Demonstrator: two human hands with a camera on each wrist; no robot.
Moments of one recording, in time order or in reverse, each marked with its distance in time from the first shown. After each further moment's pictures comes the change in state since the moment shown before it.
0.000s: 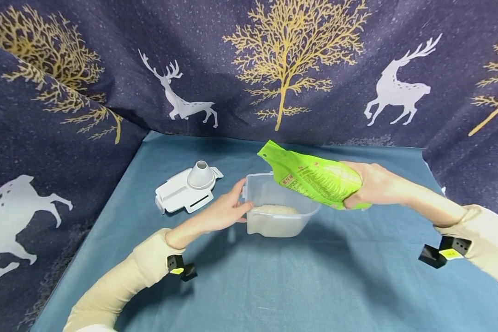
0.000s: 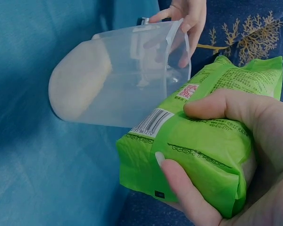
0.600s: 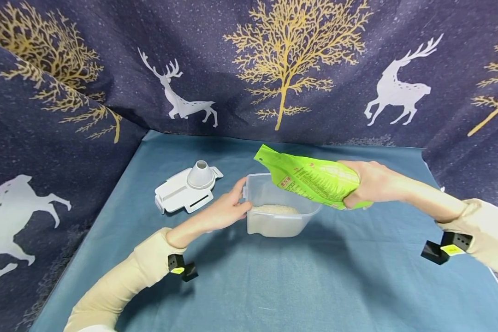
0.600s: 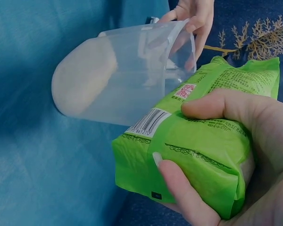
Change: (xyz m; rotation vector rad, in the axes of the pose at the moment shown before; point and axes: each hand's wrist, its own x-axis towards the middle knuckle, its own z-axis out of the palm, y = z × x) left_hand 0.002 0.002 0.001 -0.057 0.004 0.030; right_hand 0.004 -0.007 -0.006 -0.007 -0.067 0.044
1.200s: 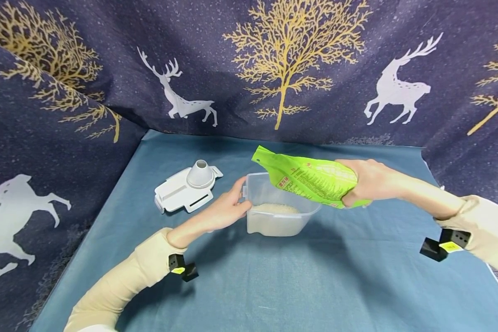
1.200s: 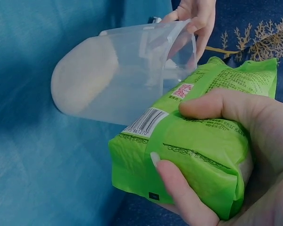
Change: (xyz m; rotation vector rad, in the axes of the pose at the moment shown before) left_hand 0.000 0.000 0.001 0.059 0.043 -0.038; right_hand 0.002 -0.005 -0.002 -0.038 -0.007 0.005
